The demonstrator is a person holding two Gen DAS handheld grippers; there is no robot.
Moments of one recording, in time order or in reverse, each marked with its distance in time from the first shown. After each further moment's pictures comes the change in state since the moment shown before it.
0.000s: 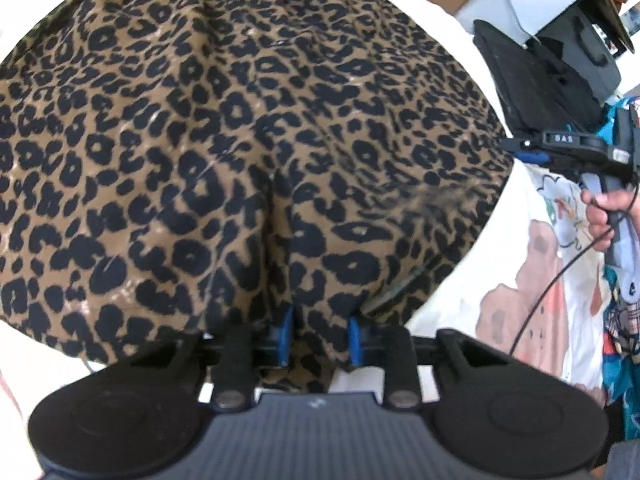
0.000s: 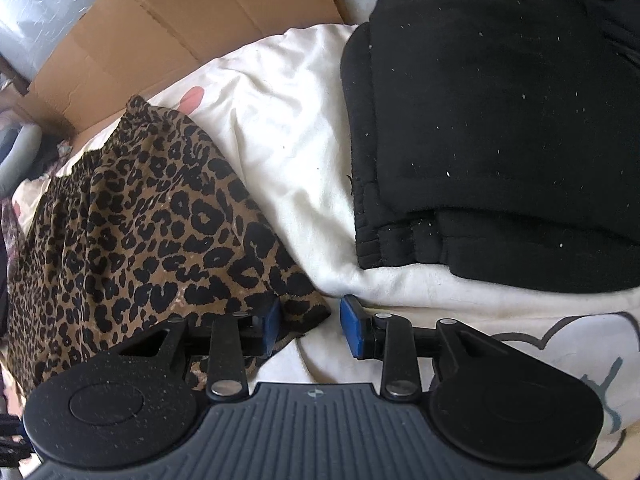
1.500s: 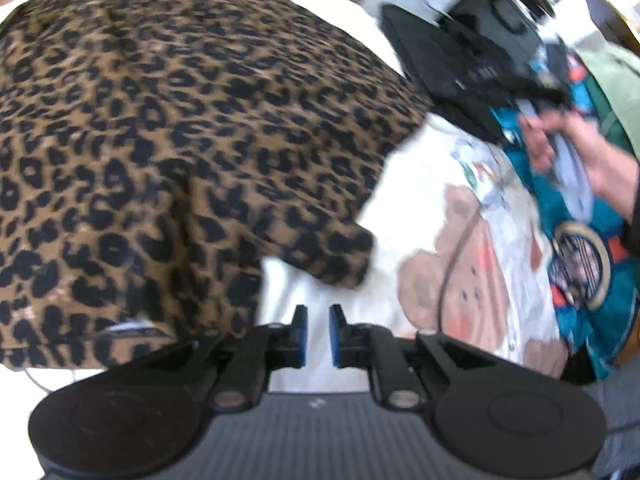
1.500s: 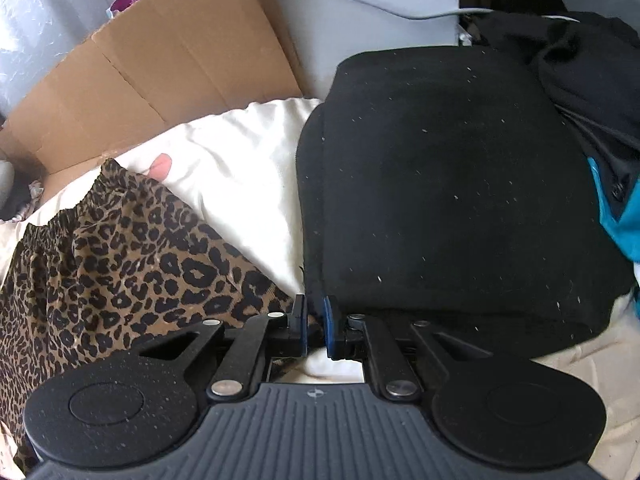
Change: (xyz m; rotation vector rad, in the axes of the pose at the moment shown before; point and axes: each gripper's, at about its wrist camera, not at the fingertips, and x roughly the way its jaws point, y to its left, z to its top) left arm -0.008 -0.023 -0.015 0.093 -0.027 -0.195; right arm -0.057 0.005 0.011 0.001 -0.127 -0.088
